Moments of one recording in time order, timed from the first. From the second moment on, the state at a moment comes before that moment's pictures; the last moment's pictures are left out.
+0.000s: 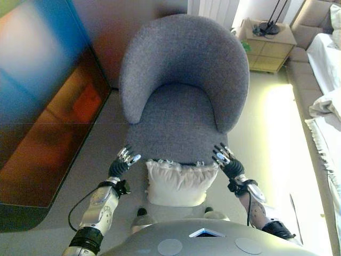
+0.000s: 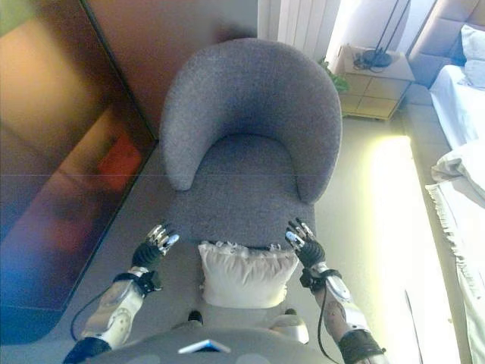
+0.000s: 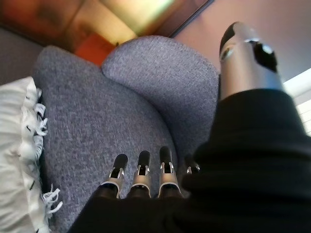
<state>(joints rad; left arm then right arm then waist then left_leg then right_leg) 0.20 0.34 -0.20 0.40 -0.60 -0.13 -0.05 0.15 -0.31 0.27 0.40 0.80 -0.11 0.16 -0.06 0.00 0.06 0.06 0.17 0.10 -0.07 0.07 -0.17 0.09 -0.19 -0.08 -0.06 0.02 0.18</state>
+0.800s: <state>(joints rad) -0.34 0.35 -0.37 0.71 -0.60 -0.19 0.00 -0.43 -0.34 0.29 0.93 0.67 -0.15 -0.06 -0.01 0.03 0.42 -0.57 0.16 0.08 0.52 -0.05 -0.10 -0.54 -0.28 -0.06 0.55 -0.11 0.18</state>
